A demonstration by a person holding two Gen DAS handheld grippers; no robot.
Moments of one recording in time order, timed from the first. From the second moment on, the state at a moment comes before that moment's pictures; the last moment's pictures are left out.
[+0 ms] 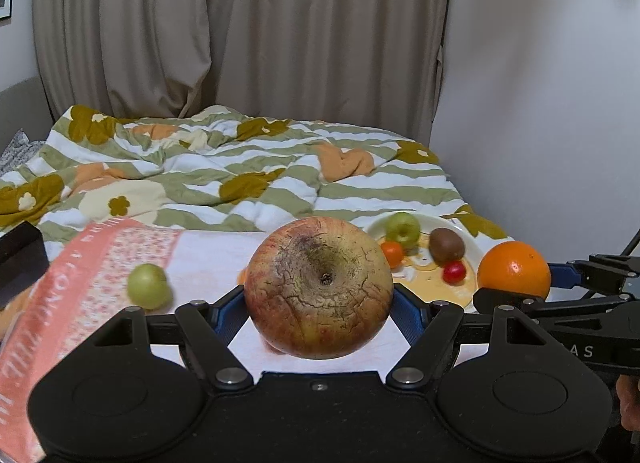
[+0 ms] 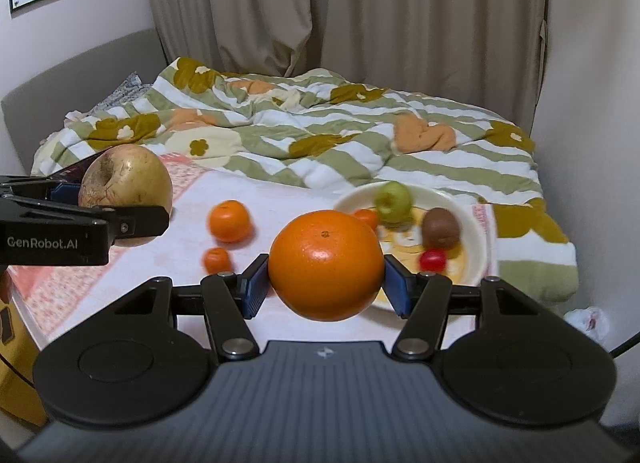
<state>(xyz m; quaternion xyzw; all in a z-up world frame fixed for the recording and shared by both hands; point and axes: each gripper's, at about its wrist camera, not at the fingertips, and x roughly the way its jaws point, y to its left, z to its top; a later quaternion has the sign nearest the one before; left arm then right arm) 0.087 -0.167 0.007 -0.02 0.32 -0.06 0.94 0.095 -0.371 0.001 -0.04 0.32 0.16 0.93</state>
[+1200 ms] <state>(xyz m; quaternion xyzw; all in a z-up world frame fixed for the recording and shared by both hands) 0.220 -0.289 -0.099 0.09 0.39 -0.16 0.90 0.181 -0.464 -0.058 0.01 0.37 0.06 0.93</state>
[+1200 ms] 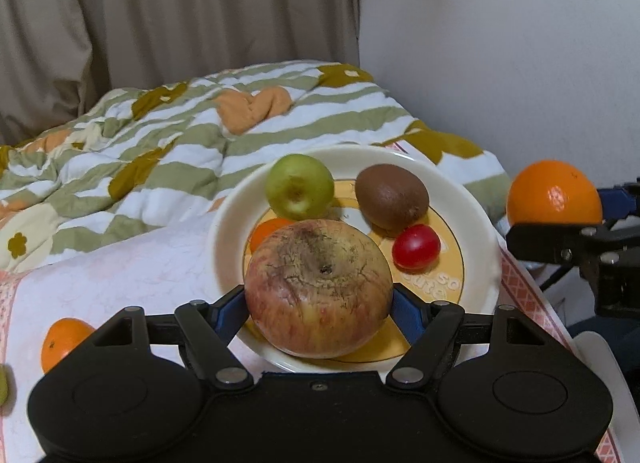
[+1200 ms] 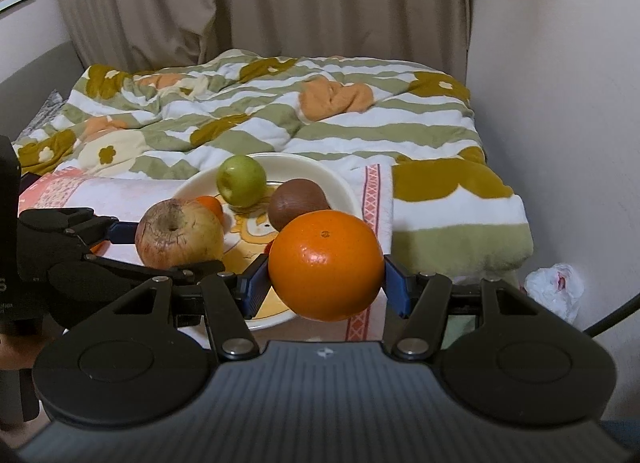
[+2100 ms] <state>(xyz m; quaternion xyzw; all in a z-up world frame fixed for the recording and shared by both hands) 0.168 -0.224 -0.041 0.04 0.36 -0.13 0.92 0.201 -0.423 -0.083 -0.07 0.37 0.15 0.91</state>
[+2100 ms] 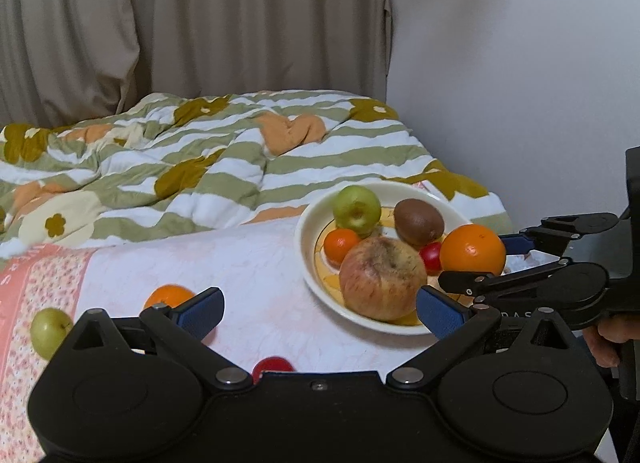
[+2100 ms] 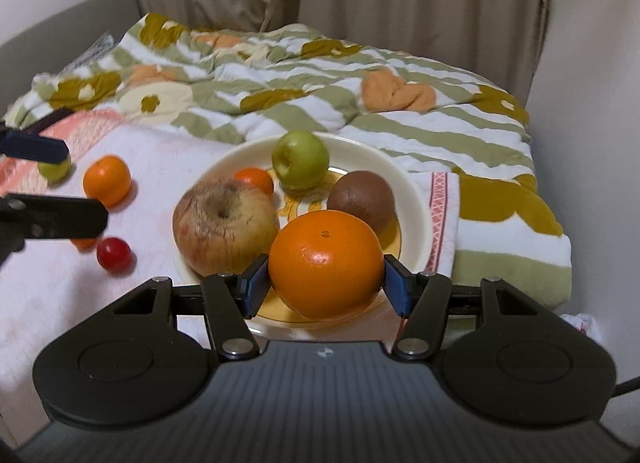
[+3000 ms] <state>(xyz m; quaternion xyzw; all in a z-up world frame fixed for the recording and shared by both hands) 0.096 -0.194 -0.004 0.01 0.33 -0.08 0.94 0.133 -0.416 -0.027 -0.04 0.33 0.14 0.93</state>
